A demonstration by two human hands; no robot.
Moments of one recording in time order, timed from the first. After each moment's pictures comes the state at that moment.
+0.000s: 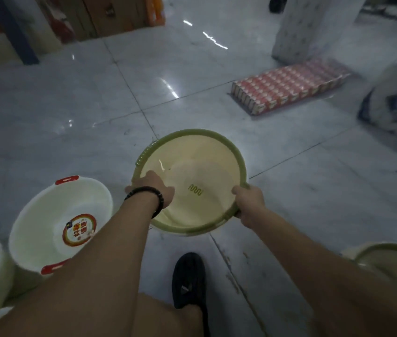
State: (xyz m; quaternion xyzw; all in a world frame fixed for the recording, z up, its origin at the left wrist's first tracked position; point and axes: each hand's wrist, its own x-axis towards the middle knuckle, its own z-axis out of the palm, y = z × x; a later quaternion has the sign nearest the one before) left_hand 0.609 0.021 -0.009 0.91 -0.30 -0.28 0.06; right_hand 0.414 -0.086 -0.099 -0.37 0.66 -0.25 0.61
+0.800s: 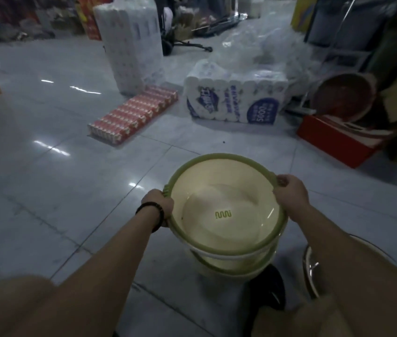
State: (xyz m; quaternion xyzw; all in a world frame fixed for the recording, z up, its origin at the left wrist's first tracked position) left_hand 0.190 -0.012 0.005 0.76 -0.47 -0.42 0.17; right_hand -0.159 0.022 -0.016 -0.34 0.79 -0.39 0.32
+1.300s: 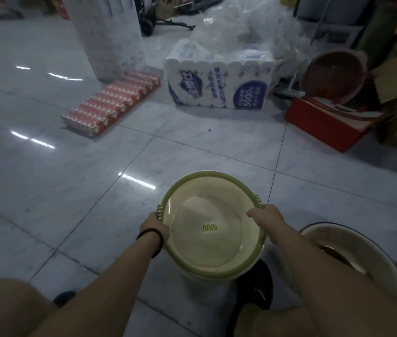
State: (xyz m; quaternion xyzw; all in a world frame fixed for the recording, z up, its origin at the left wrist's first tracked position) left_hand 0.136 -0.007 -0.111 0.79 -0.45 -0.40 0.12; right_hand -0.174 0.031 -0.113 -0.29 0.82 -0.24 0.42
